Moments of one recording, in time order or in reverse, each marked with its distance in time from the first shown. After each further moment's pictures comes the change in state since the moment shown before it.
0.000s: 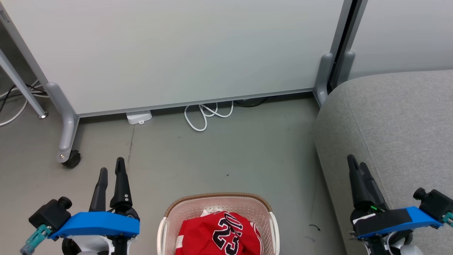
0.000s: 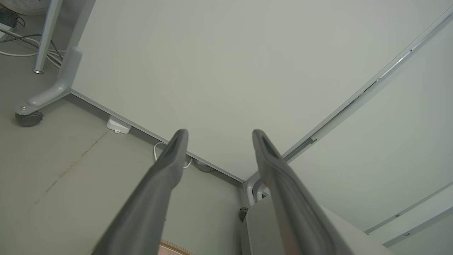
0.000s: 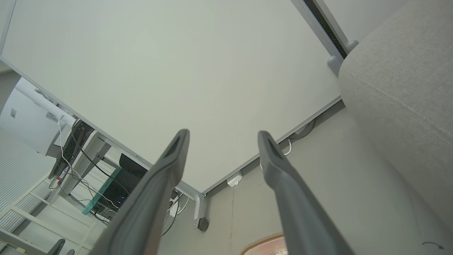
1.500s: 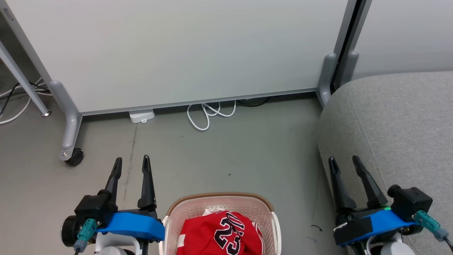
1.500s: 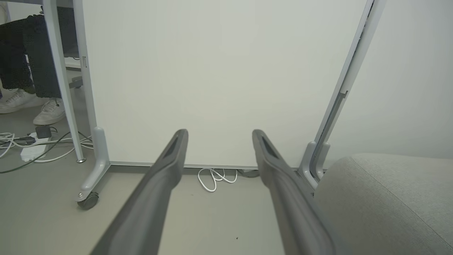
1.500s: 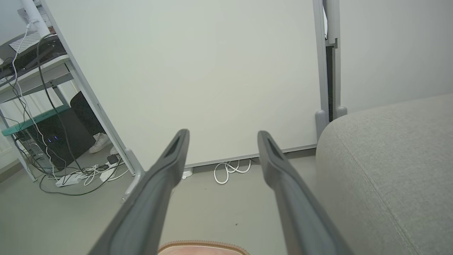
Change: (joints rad) left arm -0.021 0.030 -0.134 0.033 0.516 0.082 -0.116; right arm -0.013 -0.003 0.044 0.020 -0.539 0.001 -0.116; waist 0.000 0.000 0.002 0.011
